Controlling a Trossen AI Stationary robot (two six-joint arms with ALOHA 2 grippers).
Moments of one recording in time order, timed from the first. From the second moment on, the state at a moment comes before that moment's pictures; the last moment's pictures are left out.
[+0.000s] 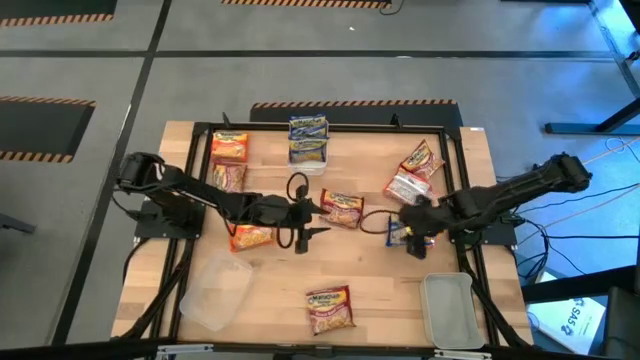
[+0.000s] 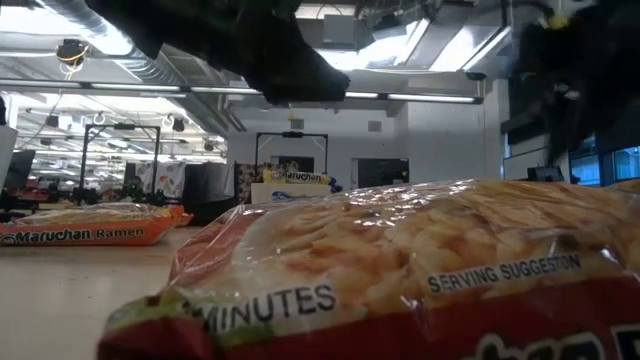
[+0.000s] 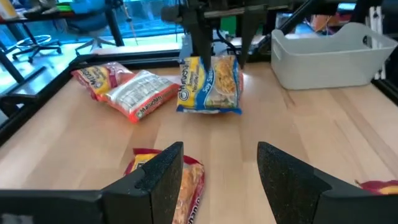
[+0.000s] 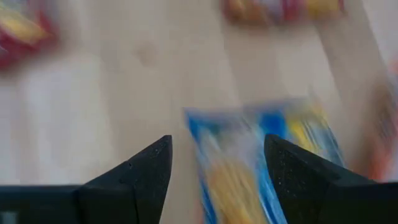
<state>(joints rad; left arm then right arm) -0.14 1.57 0.77 0.50 -0.22 0.01 0.30 1.03 0.68 -0.79 0.11 0.59</state>
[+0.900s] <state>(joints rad) -0.04 2.15 1.34 0.47 0.01 -0.01 0.64 0.82 0.67 -1.16 0.46 1.47</state>
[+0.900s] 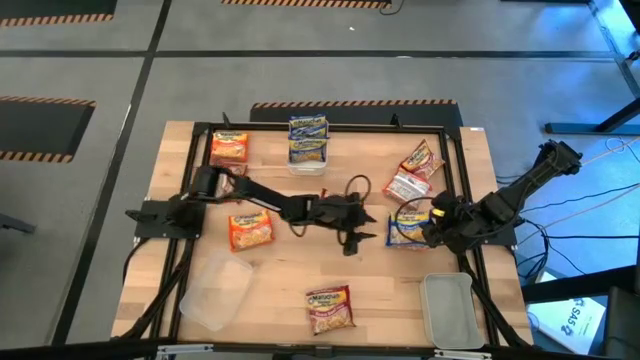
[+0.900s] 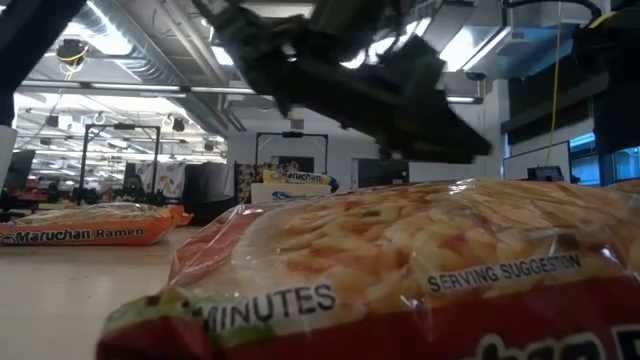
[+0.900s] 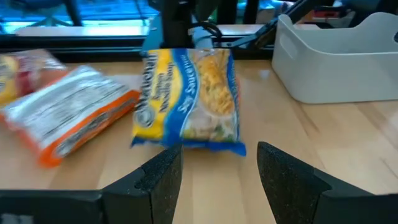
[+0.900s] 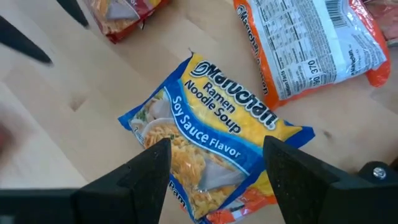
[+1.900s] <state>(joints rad) 0.00 2.42 1.68 0.21 0.04 0.03 0.58 1.06 0.67 -1.13 0.33 1.35</state>
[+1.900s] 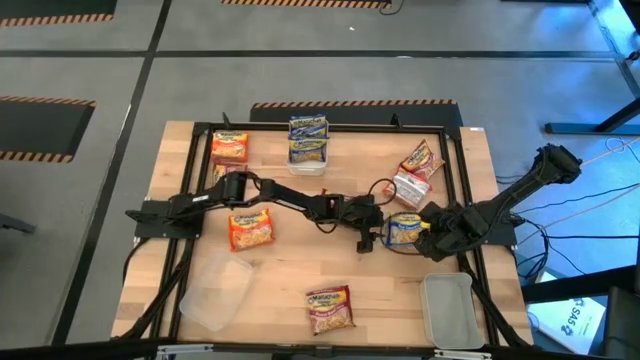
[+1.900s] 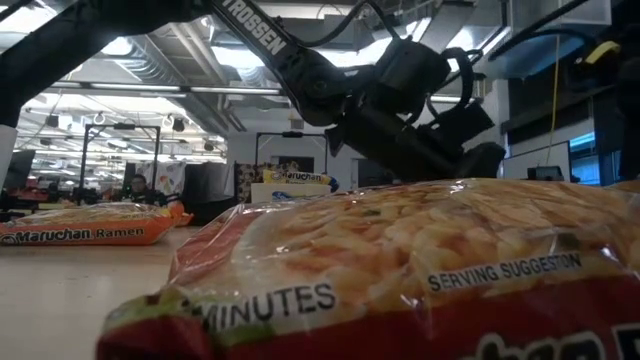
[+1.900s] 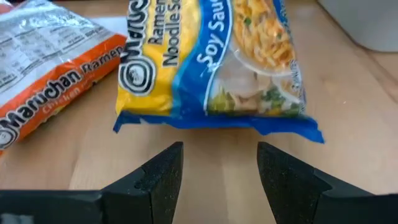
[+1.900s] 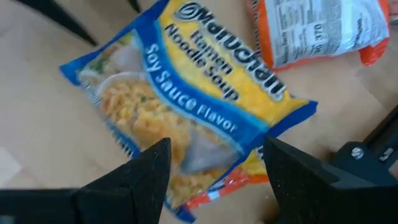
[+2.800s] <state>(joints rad) 0.00 2.32 1.68 -0.13 0.04 0.03 0.47 1.15 0.67 -0.82 0.27 1.07</state>
